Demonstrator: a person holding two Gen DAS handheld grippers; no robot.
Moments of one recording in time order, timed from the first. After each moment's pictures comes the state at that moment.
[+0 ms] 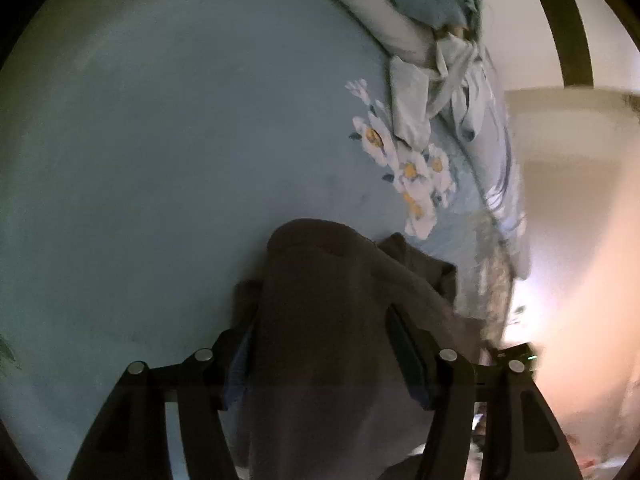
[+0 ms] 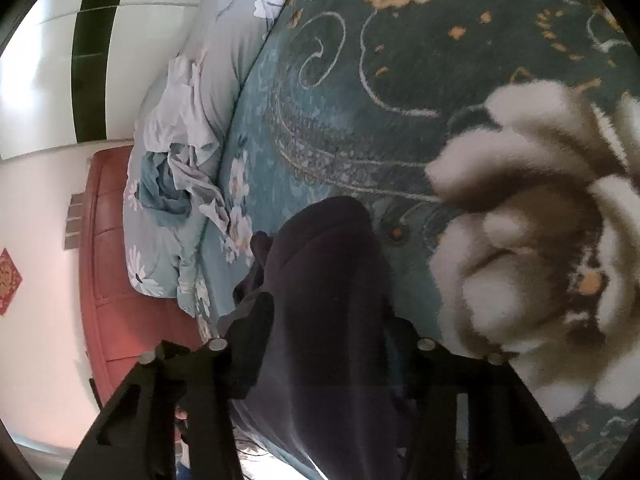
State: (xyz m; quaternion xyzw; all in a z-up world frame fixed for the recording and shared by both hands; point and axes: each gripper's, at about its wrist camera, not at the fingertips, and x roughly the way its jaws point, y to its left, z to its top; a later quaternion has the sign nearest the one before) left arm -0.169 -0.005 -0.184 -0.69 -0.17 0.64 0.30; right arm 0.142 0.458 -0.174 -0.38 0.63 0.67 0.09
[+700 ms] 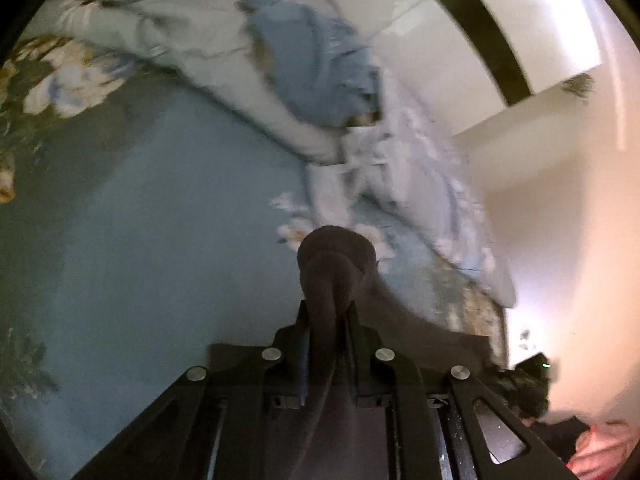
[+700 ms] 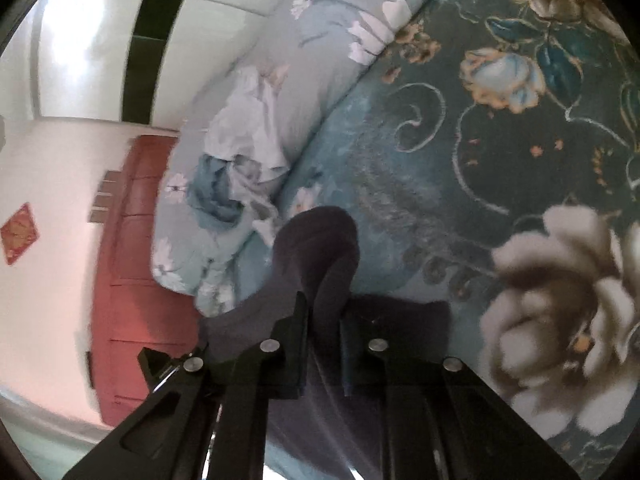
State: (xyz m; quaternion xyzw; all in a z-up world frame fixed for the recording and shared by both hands) left arm -0.168 -0.028 -0.115 -0.58 -0.19 0.73 0.31; right arm 0.124 0.467 -0.117 -0.35 0.57 0.74 0.07
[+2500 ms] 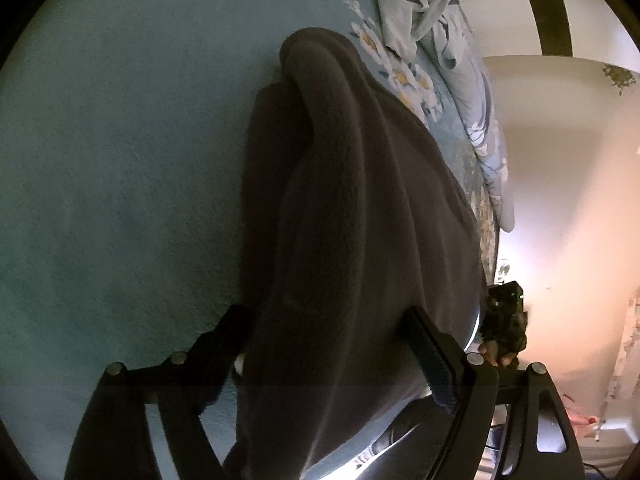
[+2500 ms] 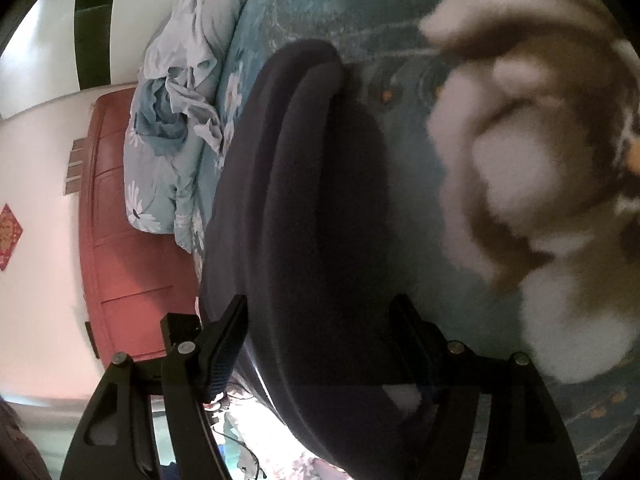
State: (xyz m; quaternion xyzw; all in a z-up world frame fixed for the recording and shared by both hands) left arm -0.084 -0.045 -0.206 -0.72 -0.19 0.57 0.36; right arm 0.151 0.410 -0.202 -0.45 0.62 0.65 0.00
